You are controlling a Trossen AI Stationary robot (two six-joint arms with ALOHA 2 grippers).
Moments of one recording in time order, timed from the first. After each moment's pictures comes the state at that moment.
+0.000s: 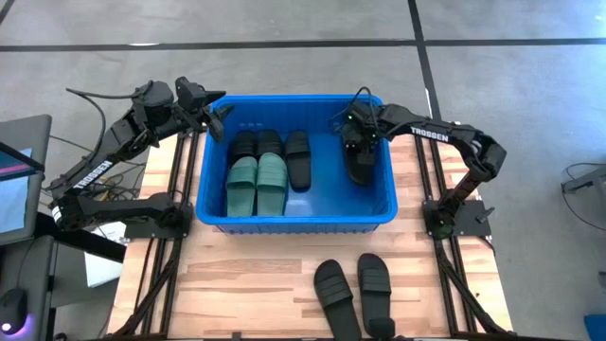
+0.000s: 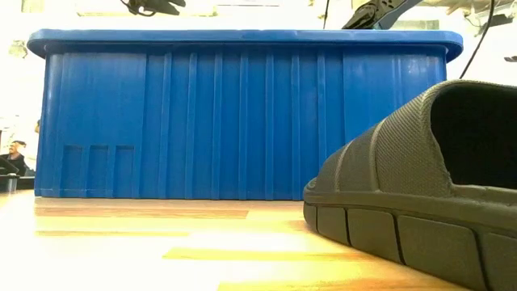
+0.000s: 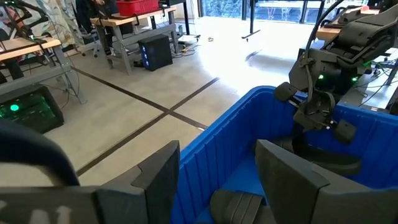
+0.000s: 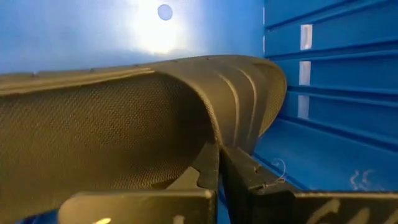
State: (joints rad) left arm 0.64 0.94 1.25 -0.50 -0.07 0.06; right arm -0.60 1.64 1.28 -0.88 0.17 -0.65
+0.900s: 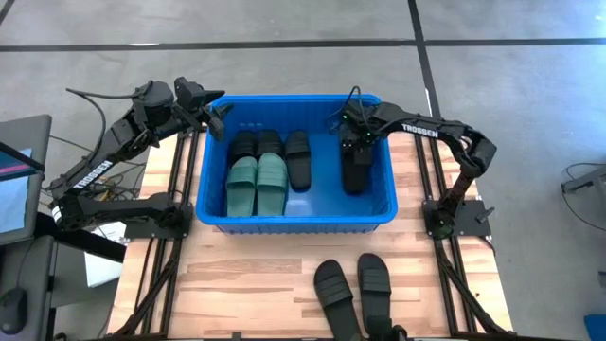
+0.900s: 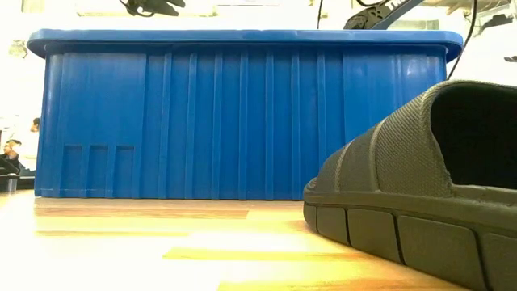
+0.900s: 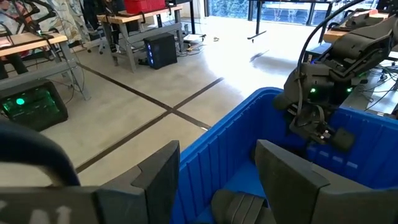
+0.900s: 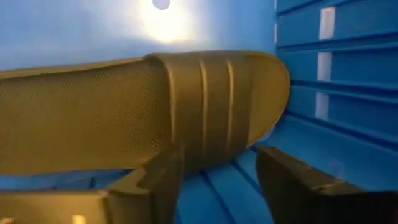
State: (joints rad) left arm 0.64 0.94 1.25 -0.50 -0.09 0.03; right arm -0.61 1.73 1.33 -0.92 0.15 -0.61
